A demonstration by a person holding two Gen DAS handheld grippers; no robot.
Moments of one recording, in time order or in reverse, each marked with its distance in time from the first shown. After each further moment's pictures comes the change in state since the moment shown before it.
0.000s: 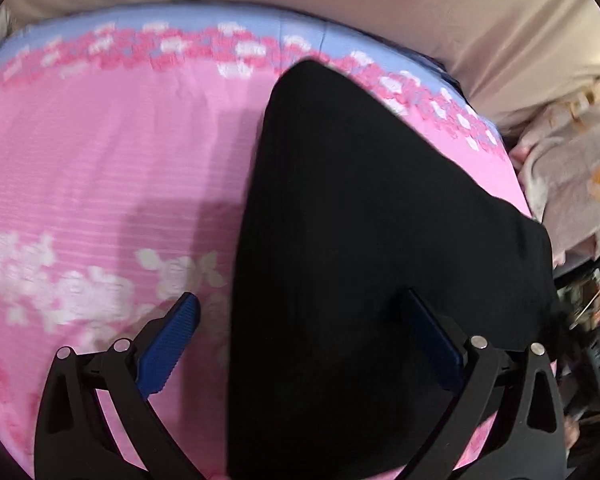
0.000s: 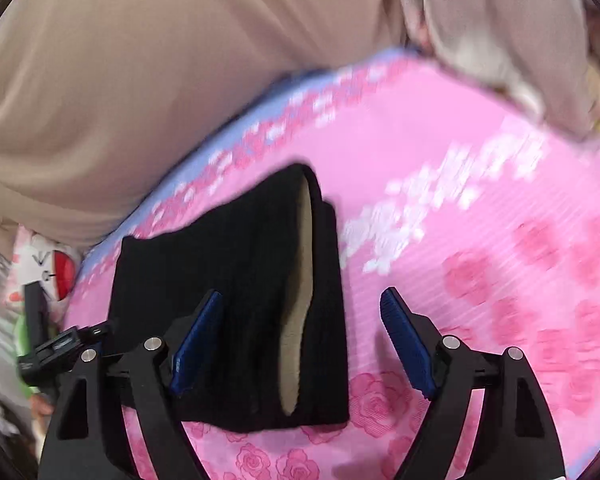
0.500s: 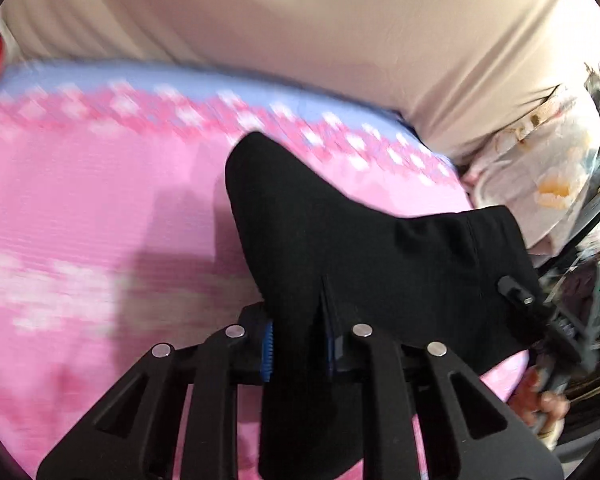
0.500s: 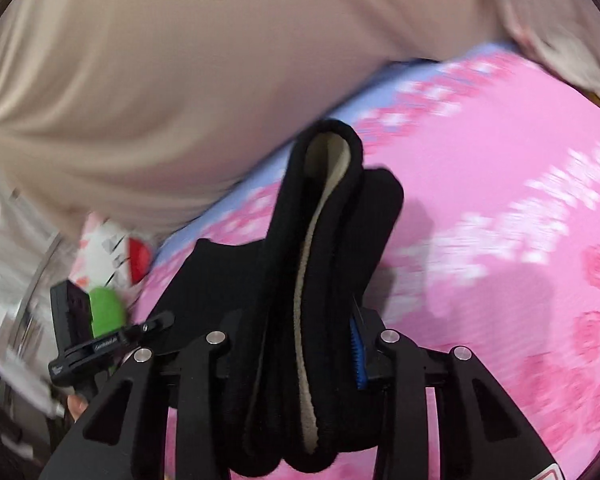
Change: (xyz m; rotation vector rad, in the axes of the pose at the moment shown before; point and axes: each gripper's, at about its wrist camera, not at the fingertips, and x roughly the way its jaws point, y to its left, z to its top) left arm -0.119 0.031 0.006 0.085 -0.135 -0.061; right arm -0.010 0.104 -0.012 -0.102 0.014 0.259
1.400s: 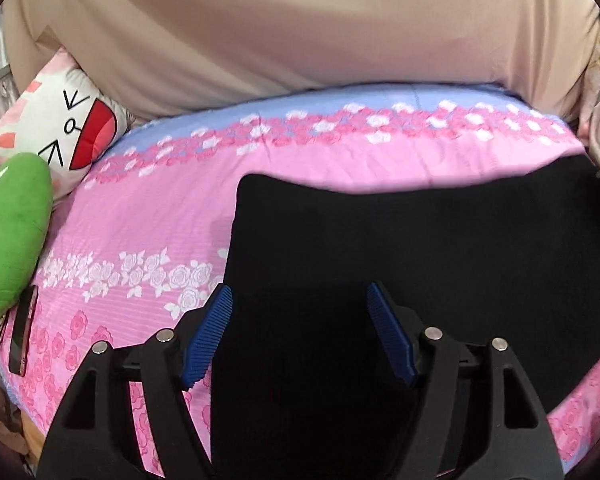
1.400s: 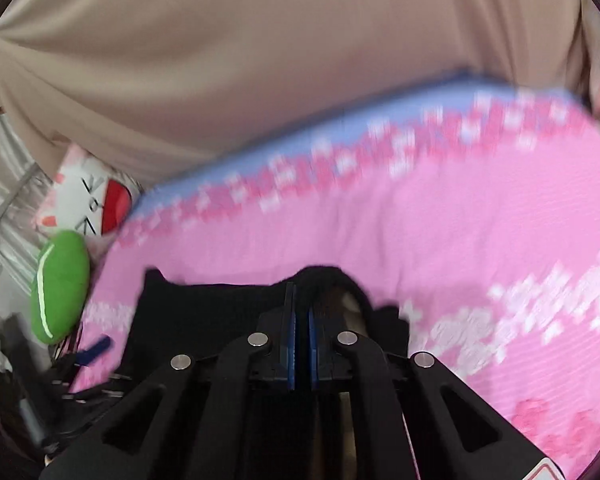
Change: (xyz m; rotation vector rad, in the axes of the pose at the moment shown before) left arm 0.005 0.012 -0.044 0.144 -0.073 0.540; right arm 0.076 0.071 0.020 -0.227 0.044 -0.148
